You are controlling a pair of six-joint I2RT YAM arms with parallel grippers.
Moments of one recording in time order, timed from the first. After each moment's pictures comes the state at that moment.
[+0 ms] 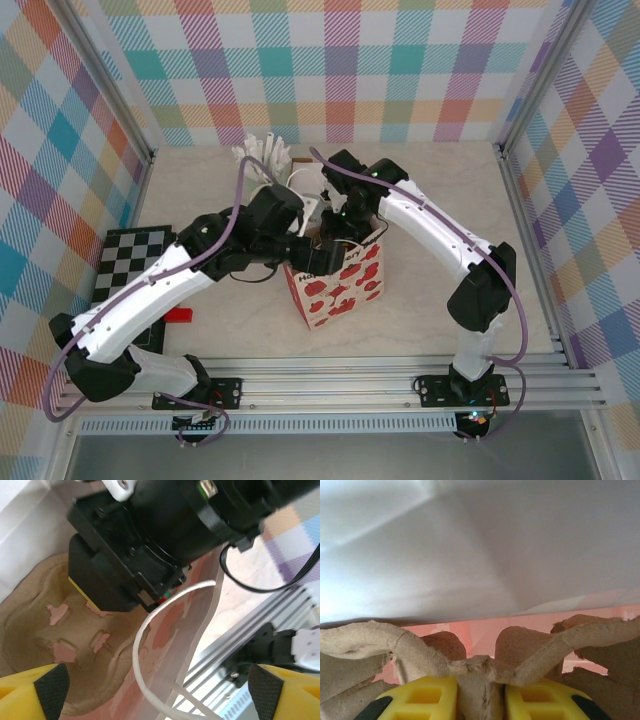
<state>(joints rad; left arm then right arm) -0.89 1.32 1.55 -1.01 0.07 -0.54 0.73 1.85 1.89 -1.32 -0.25 0.46</state>
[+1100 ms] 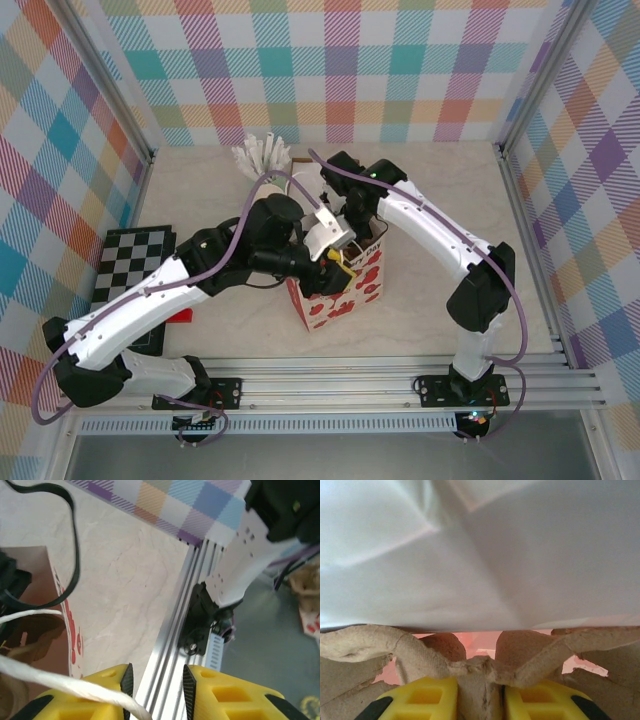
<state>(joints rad) -1.00 1.28 1.48 -0.82 0.37 -0.06 0.74 1.86 1.89 -1.34 -0.26 0.46</state>
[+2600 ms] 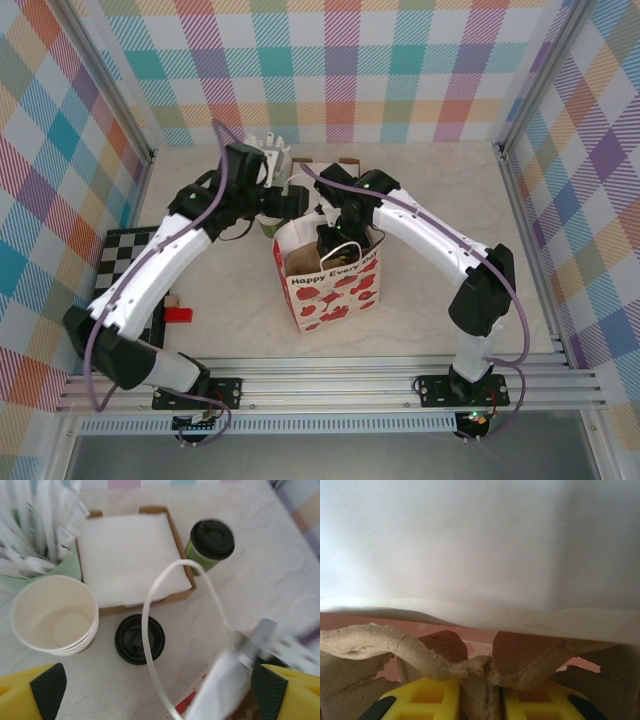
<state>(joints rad) -0.51 1.45 1.55 -0.82 0.02 -0.29 0.79 1.83 1.81 -1.31 -0.25 0.45</state>
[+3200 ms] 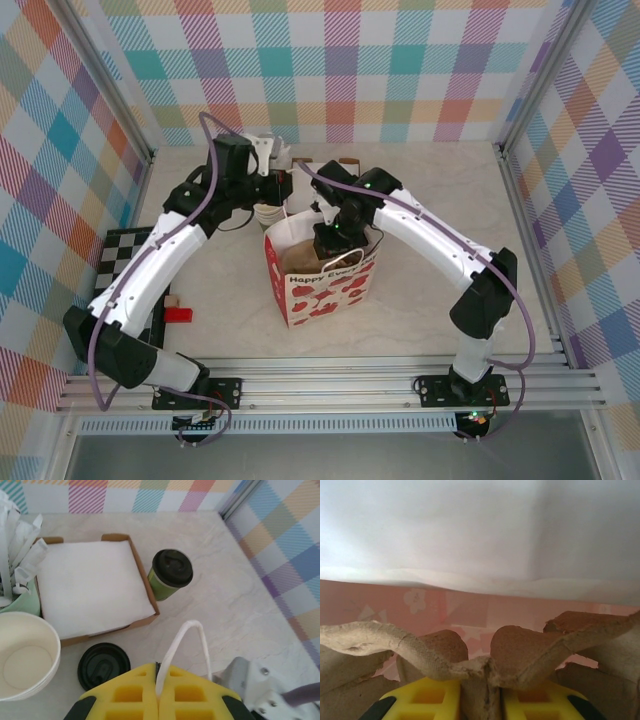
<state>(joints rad) -0.45 1.41 1.51 -0.65 0.21 -0.33 0.82 1.82 1.87 -1.33 -0.23 0.45</state>
